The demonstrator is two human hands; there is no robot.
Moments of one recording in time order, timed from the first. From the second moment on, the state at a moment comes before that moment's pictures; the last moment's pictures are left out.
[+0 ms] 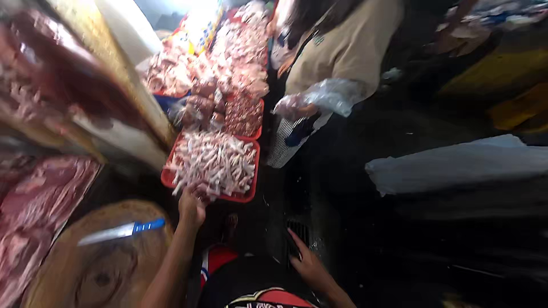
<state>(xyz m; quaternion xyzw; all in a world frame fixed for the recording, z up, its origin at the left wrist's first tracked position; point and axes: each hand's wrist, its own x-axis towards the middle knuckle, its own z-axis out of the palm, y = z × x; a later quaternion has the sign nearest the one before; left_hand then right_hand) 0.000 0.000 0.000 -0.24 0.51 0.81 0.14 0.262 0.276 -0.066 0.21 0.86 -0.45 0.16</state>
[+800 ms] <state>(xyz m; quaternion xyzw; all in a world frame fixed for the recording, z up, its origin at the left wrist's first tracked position) 0.384 -0.188 0.056 -0.12 0.25 0.92 -0.28 0.354 -0.040 0.037 -0.44 0.79 -0.41 0.10</state>
